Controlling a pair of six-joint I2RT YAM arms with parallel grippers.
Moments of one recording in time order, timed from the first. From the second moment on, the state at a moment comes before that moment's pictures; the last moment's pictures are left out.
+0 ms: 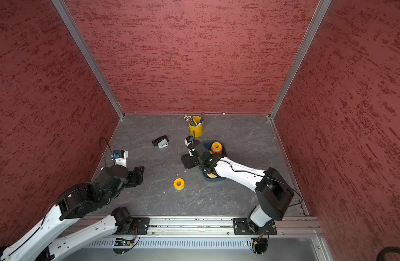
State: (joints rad) left arm -0.84 0.61 0.96 -1.14 -0.58 -0.66; right arm 0.85 1.64 1.14 -0.25 0.00 0.37
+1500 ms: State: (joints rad) left arm -0.77 0.68 0.96 -1.10 -0.54 -0.60; right arm 1.00 1.95 1.32 -0.53 -0.18 0.22
